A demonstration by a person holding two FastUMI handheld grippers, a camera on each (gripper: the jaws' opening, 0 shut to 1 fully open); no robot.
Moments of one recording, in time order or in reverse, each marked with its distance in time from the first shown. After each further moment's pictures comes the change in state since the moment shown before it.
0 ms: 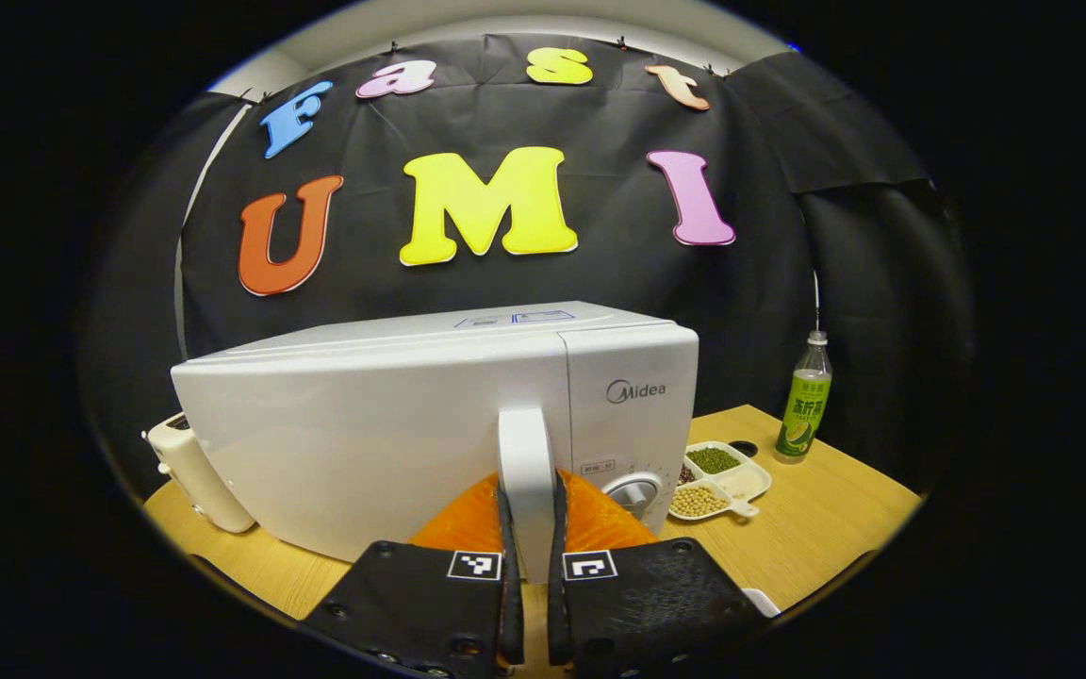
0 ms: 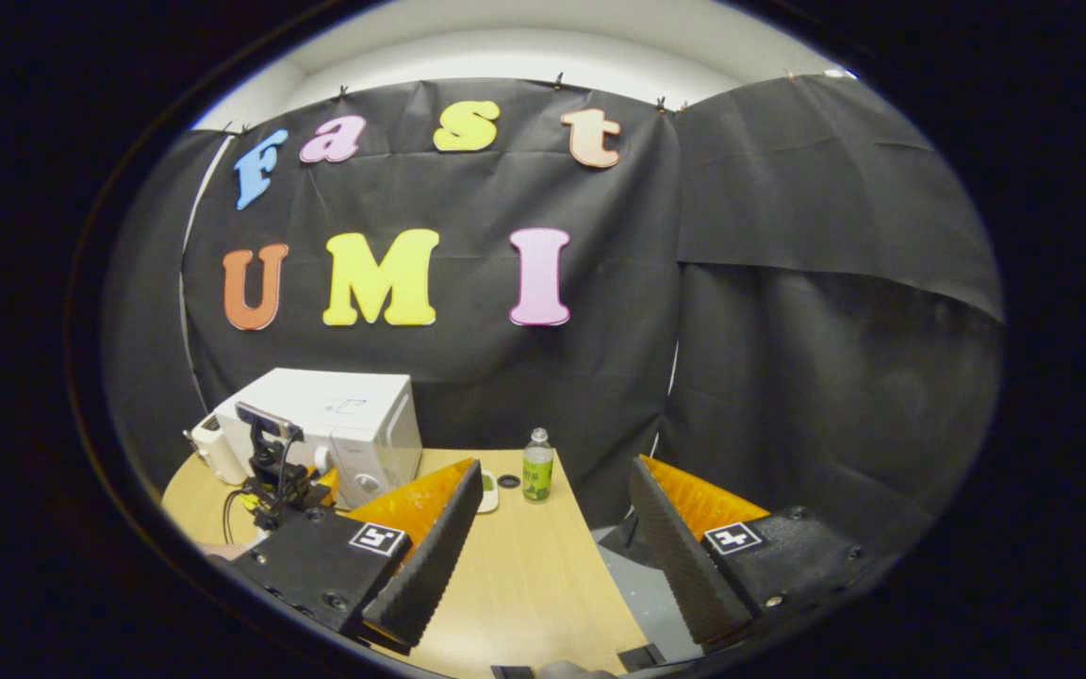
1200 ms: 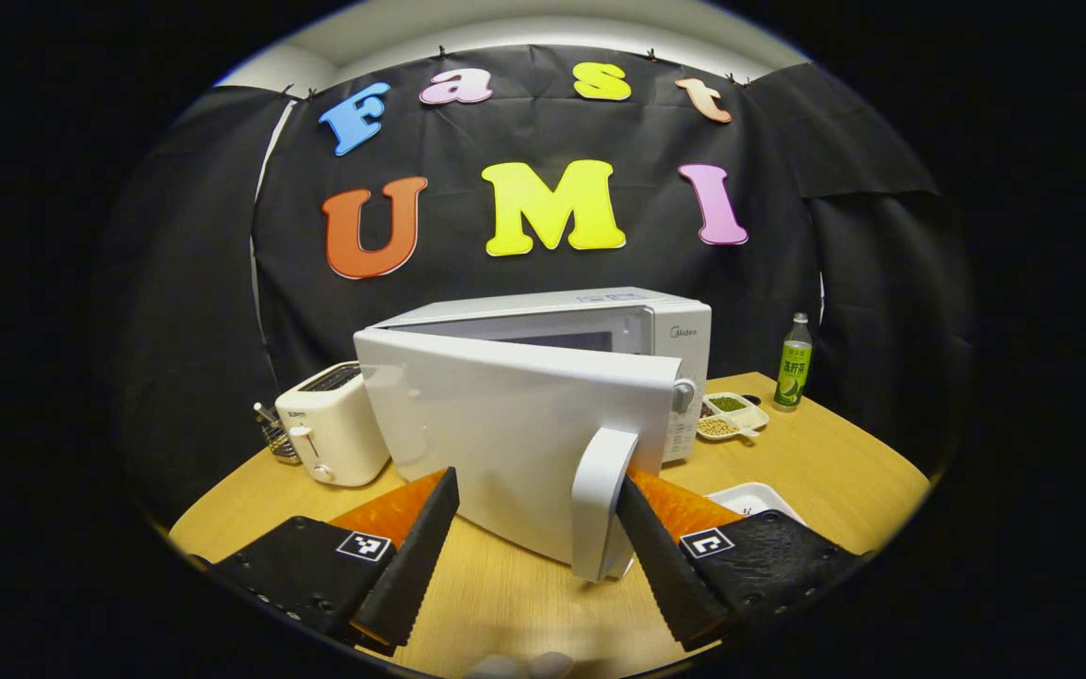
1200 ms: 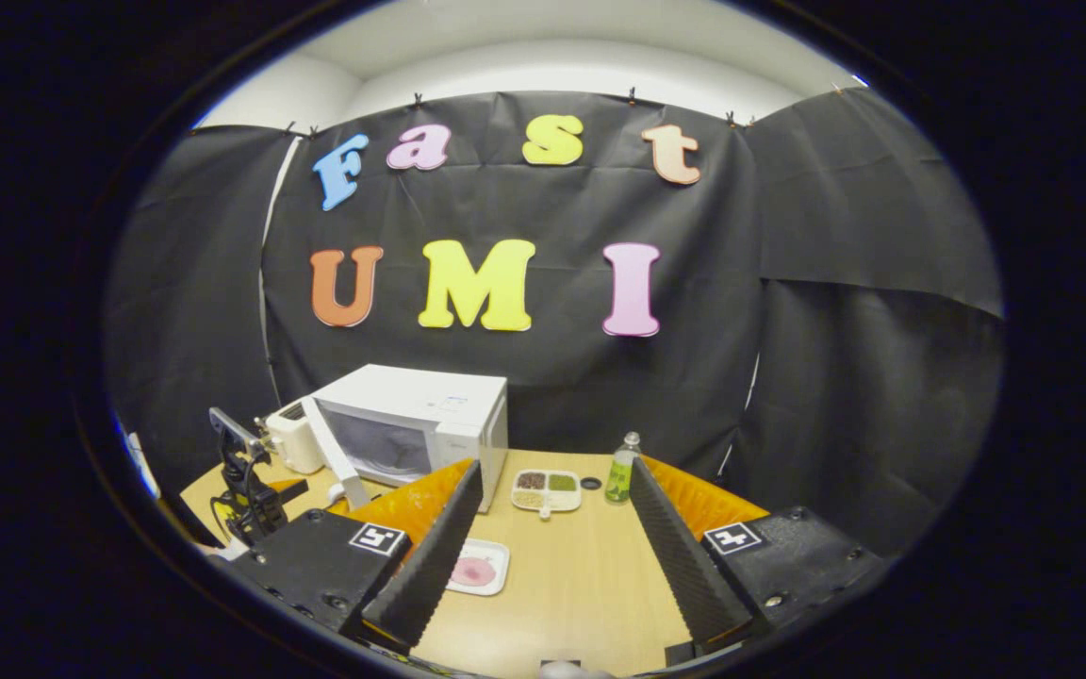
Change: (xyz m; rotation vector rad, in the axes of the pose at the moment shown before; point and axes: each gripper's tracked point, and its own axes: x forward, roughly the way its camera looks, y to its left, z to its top) left arm -0.182 0.097 -0.026 0.002 0.059 0.114; right arm -0.049 0.095 -0.009 -0.045 -0.038 0.259
